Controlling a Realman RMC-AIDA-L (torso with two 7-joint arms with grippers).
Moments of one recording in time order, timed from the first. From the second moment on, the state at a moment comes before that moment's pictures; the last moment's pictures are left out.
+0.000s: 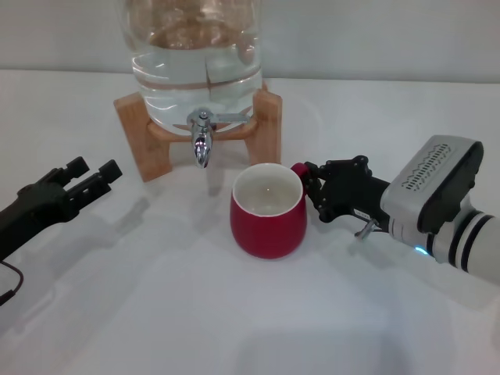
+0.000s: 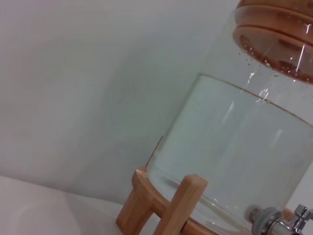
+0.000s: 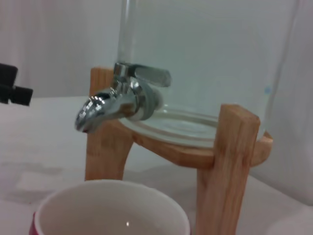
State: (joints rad) left arm -0.22 -2.06 0.87 0.50 -1.81 -1.34 1.79; right arm 0.51 2.03 0.99 0.65 -0.17 0.51 -2.66
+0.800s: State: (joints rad) left arm -0.23 -2.06 0.87 0.50 -1.81 -1.35 1.79; right arm 0.61 2.03 0.86 0.68 -0.02 0.39 -2.68
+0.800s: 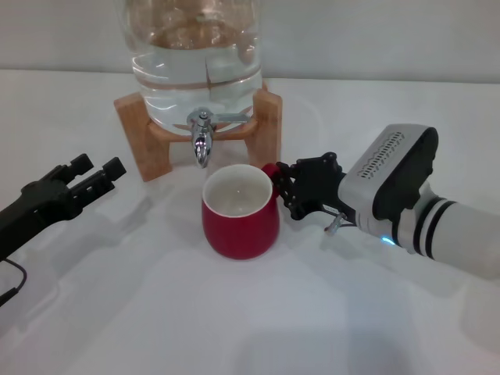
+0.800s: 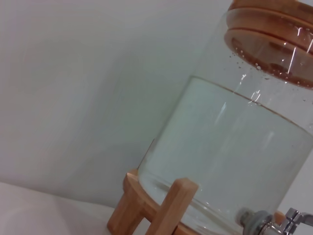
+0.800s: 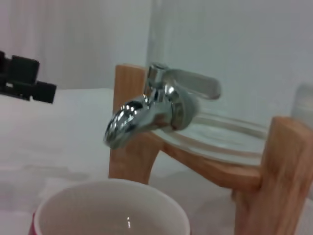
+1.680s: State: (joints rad) left arm -0.22 -2.06 0.87 0.50 -1.81 -1.35 1.79; right arm 0.65 2.03 0.79 0.69 0.06 0.43 -2.76
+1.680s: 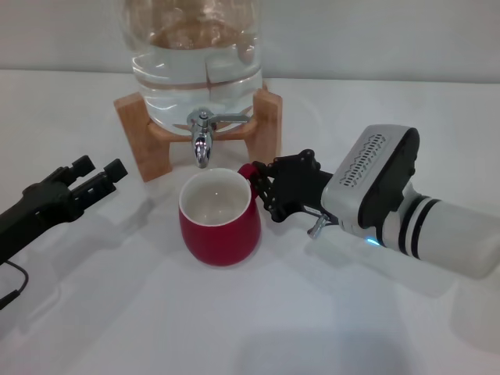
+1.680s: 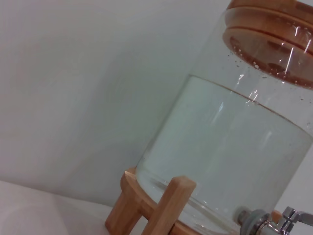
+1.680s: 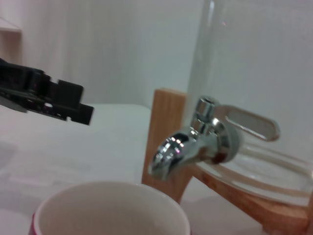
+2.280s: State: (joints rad) left arm -0.22 -2.06 0.87 0.50 -1.82 -1.38 1.79; right arm 0.66 2.03 0.79 0.66 0.13 0.36 -2.79
